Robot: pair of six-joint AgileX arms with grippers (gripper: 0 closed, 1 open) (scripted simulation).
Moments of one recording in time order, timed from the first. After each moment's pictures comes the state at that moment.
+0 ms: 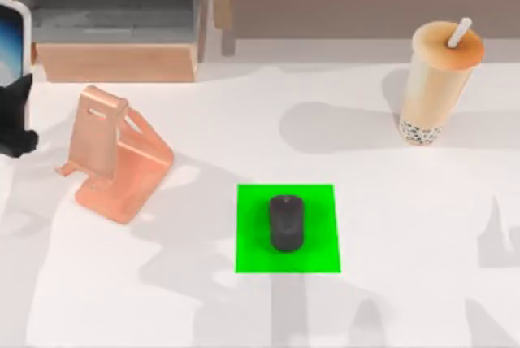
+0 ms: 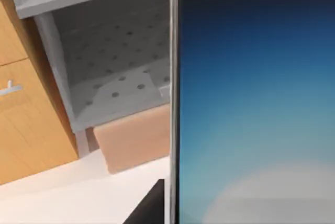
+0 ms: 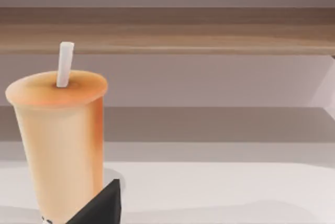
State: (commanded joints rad) left arm 0.07 0.94 0.58 -0.02 0.31 0.28; right arm 0.00 0.00 0.00 0.00 0.00 0.00
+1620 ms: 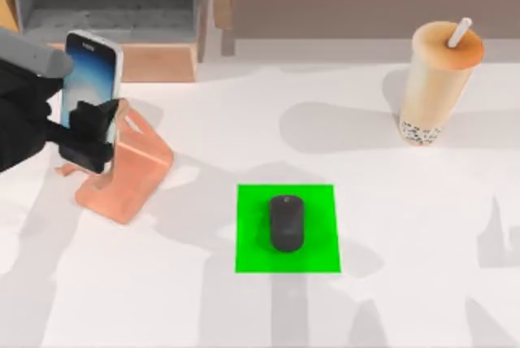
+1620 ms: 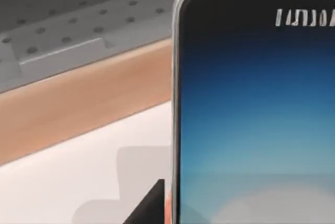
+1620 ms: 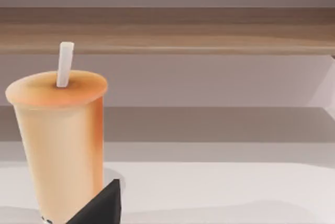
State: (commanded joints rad) left arm -0.11 1.23 0.56 0.18 0.32 0.19; right arm 0.00 0.00 0.00 0.00 0.00 0.00
